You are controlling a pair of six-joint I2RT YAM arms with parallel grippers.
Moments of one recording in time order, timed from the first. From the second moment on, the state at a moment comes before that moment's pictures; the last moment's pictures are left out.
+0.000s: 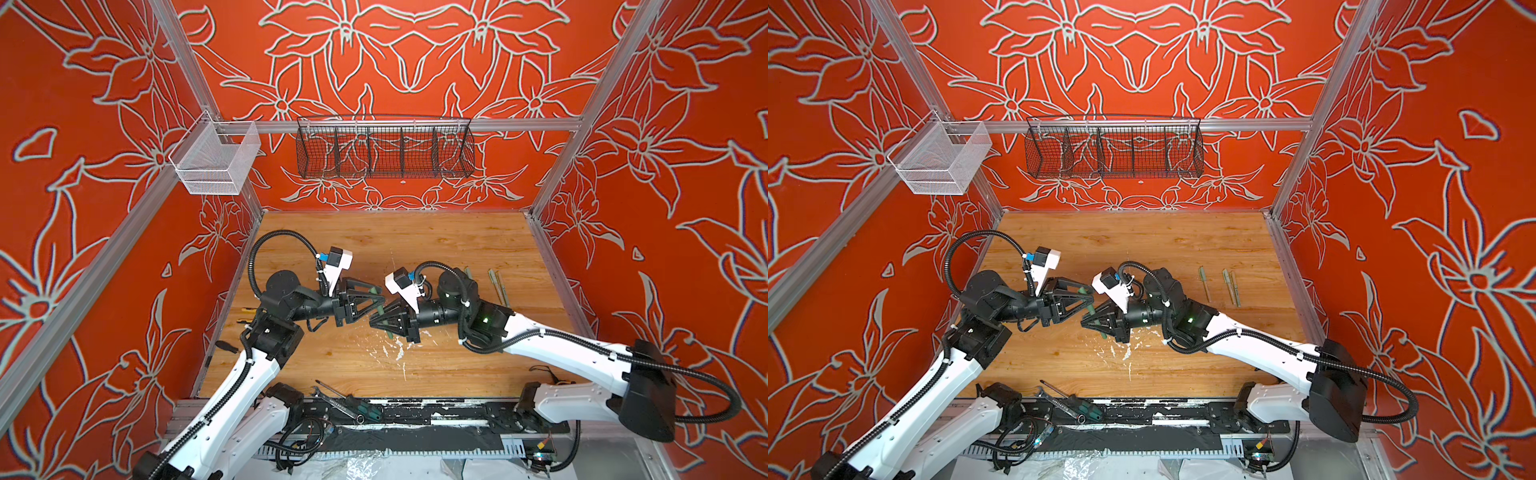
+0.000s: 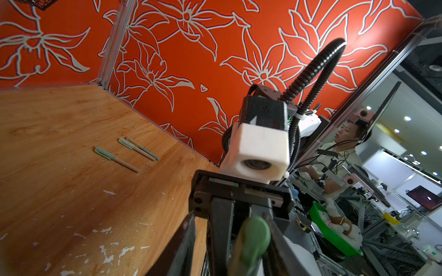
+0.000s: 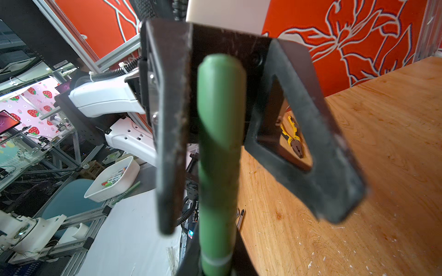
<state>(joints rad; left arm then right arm) -0.31 0.80 0.68 0.19 1.05 -0.61 0.96 1.26 0.91 0.19 -0.67 0.32</state>
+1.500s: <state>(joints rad) -0.32 0.73 0.71 0.21 0.94 -0.53 0.98 1.31 1.14 -0.06 -0.54 0.14</state>
